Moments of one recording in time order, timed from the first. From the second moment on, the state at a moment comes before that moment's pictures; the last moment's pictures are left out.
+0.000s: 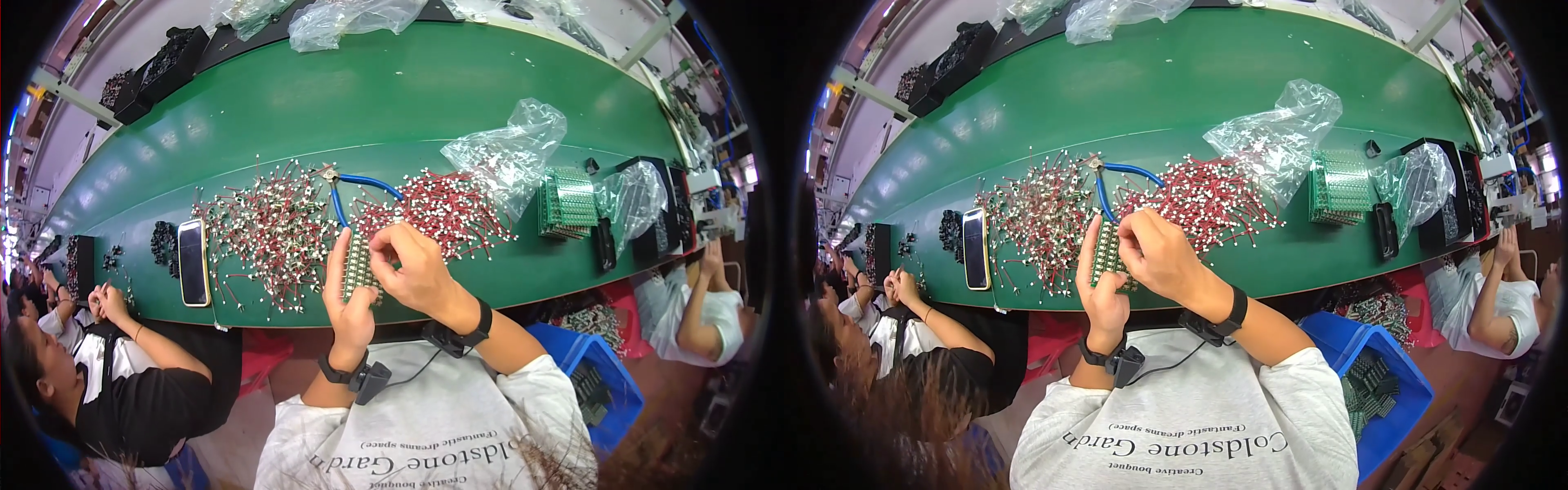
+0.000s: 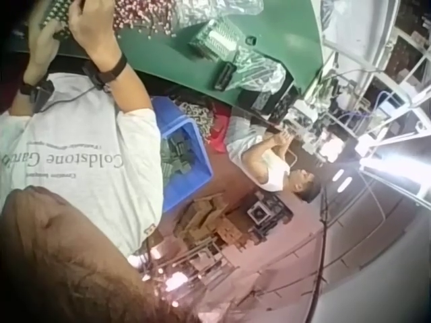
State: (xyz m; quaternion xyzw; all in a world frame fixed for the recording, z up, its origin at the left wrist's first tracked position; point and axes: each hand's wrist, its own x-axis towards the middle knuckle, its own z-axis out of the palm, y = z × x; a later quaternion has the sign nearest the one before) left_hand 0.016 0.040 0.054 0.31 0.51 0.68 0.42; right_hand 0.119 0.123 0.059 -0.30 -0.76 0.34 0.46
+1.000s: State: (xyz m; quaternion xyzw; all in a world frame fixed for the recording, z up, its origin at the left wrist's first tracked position) left_hand 0.007 0.036 0.043 0.33 0.55 0.64 0.42; right_hand 0.121 0.134 0.053 -0.30 -0.81 0.31 0.39
